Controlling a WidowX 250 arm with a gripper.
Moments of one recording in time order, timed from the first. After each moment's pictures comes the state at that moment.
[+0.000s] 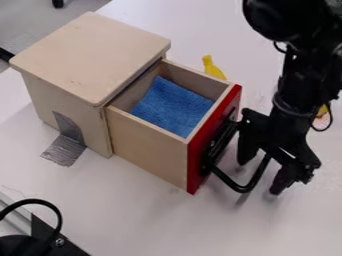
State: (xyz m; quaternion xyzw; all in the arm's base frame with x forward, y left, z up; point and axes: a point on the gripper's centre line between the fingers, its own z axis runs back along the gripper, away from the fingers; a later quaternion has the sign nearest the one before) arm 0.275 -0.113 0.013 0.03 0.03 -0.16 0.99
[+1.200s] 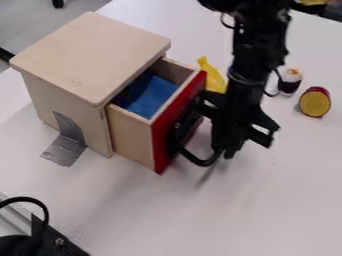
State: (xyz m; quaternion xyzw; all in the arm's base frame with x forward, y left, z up) arm 0.285 -0.048 0.022 0.01 0.04 -0.03 1.00
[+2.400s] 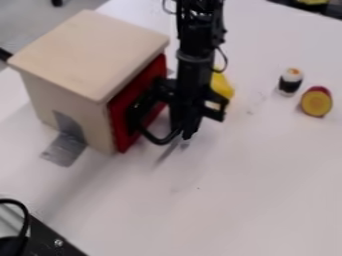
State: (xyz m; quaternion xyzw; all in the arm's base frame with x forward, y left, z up) arm 0.286 0.025 0.014 0.01 0.08 0.05 1.00
